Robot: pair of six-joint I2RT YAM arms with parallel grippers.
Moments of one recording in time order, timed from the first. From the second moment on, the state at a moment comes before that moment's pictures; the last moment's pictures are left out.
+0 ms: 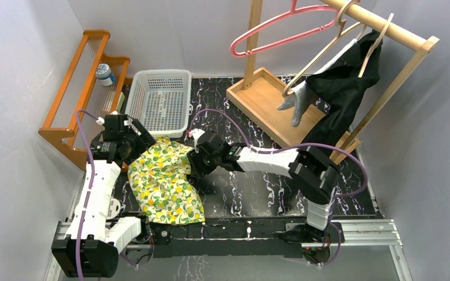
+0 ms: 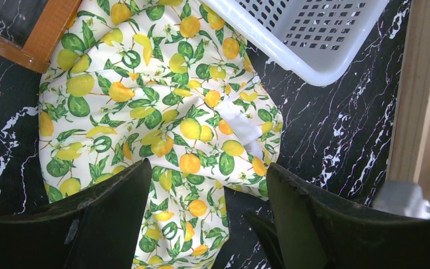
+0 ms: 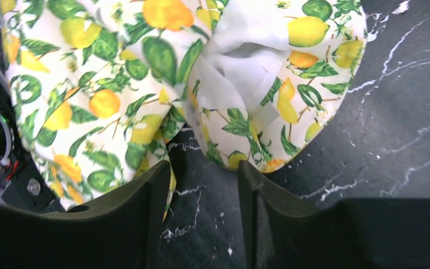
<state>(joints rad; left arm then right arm) -0.01 1.00 1.00 -0.89 -0.04 -0.67 1.06 1.81 1.20 -0.14 -0.14 0.36</state>
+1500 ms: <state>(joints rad) -0.48 1.75 1.40 -0.67 -0.04 -0.63 1.06 1.26 0.65 -0.47 -0.08 0.55</state>
